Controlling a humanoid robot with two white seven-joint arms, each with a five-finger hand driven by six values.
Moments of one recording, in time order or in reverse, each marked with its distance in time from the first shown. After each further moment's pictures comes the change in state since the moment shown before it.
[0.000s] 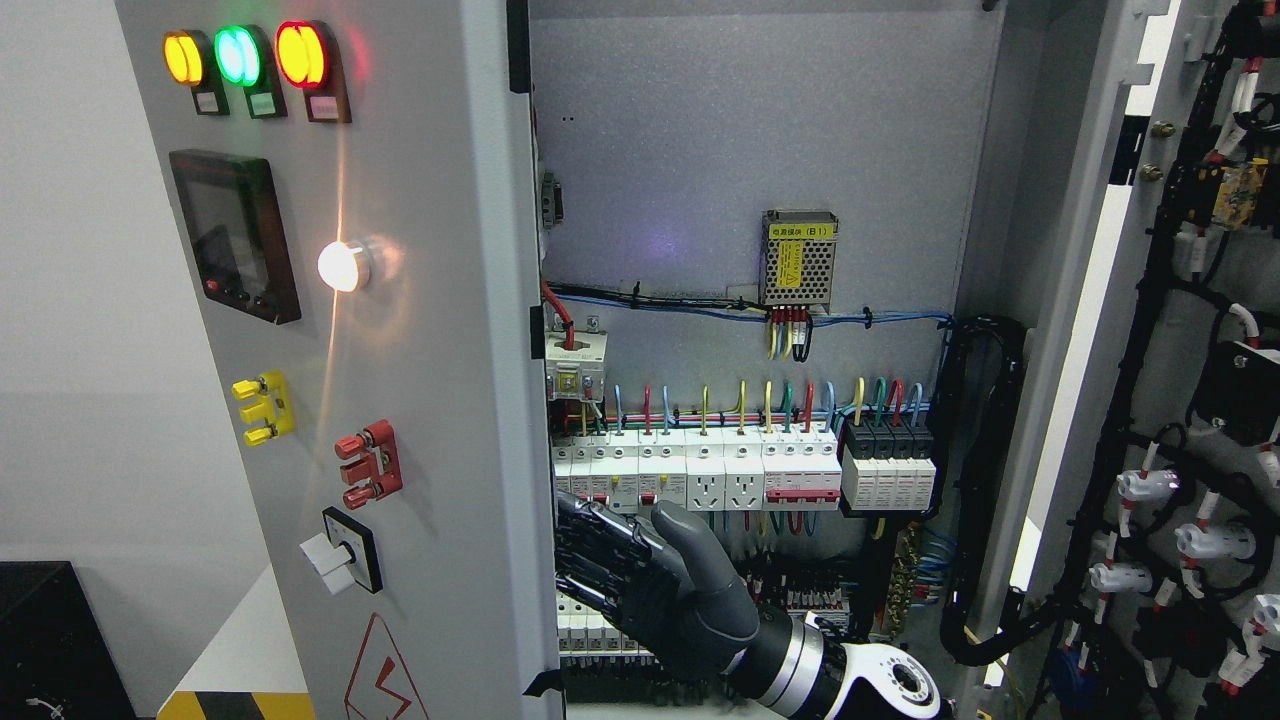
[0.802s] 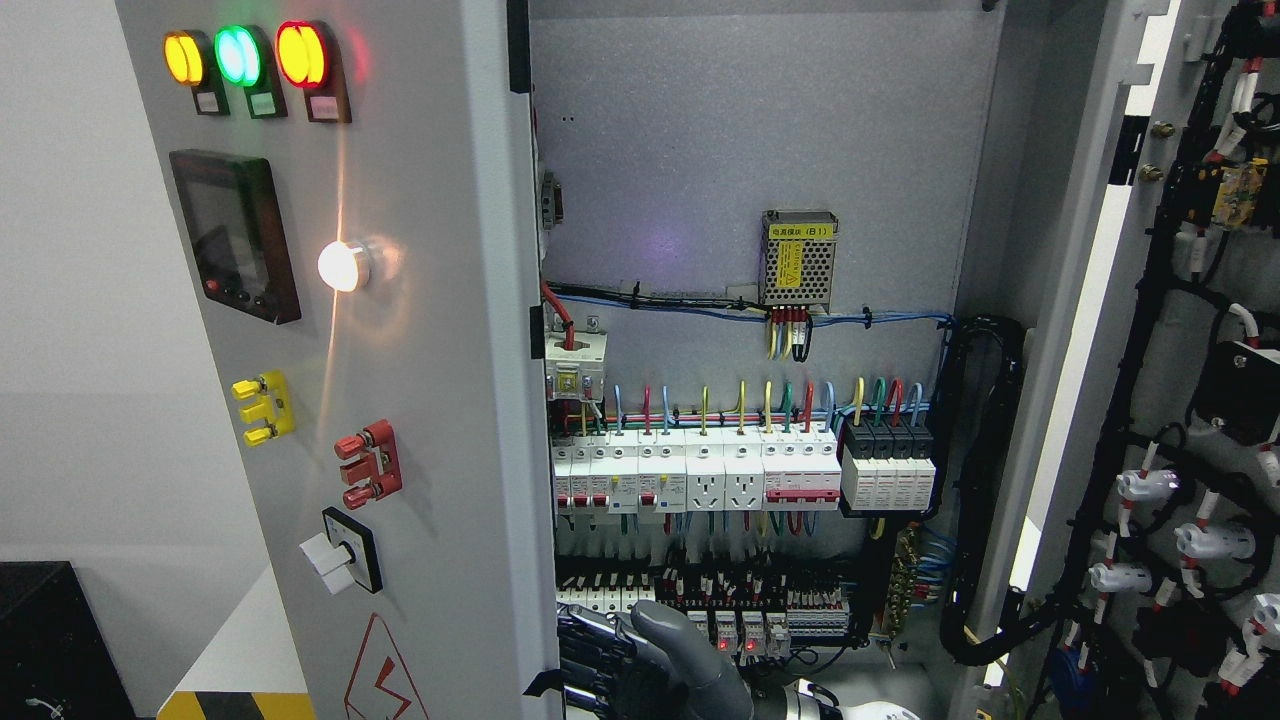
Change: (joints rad) left arm 0.000 0.000 0.000 0.000 0.000 0.000 0.000; right arm 0.063 -0.064 0.109 -0.028 -0.006 0.000 0.057
